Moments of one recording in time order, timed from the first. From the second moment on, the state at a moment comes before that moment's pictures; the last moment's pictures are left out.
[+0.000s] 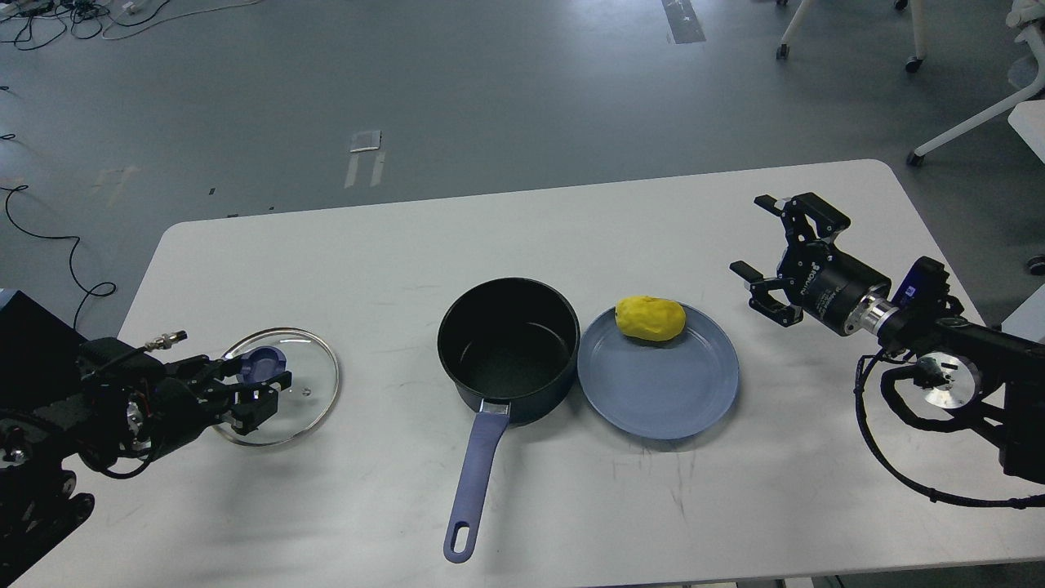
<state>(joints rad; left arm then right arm) -0.55 0.82 -0.33 -0.92 1.86 0.15 -0.49 0.66 -0.44 0.29 0.72 -0.09 0.46 0.49</state>
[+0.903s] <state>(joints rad) -0.73 0.89 -0.33 -0.95 1.50 -0.01 -0.49 0.68 -0.47 0.29 0.74 -0.10 0.47 0.49</state>
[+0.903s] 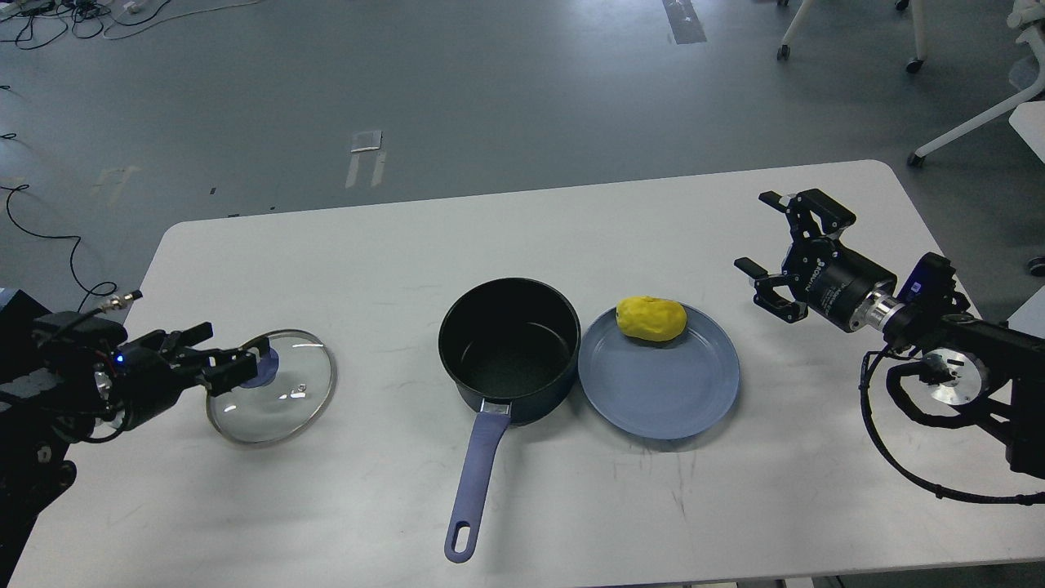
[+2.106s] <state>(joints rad) -0.85 0.70 -0.36 -0.93 0.27 -0.49 -0.49 1.59 -0.35 -0.75 0.91 -1.00 0.44 0.49</state>
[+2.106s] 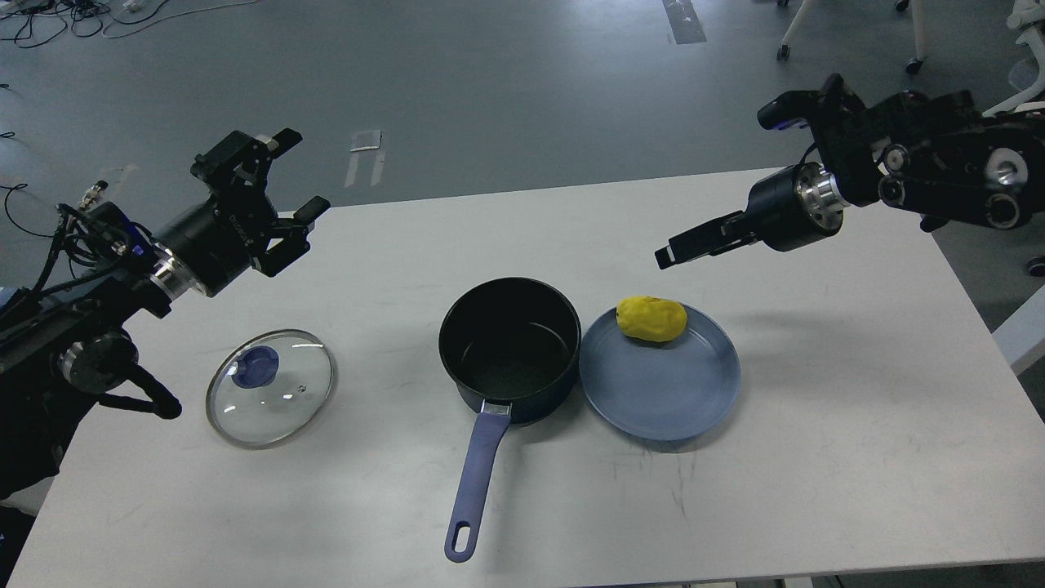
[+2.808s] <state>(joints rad) -0.83 0.70 -0.38 -0.94 0.27 -0.49 -0.49 1.53 -0.09 -1.02 0.81 -1.11 0.11 0.49</state>
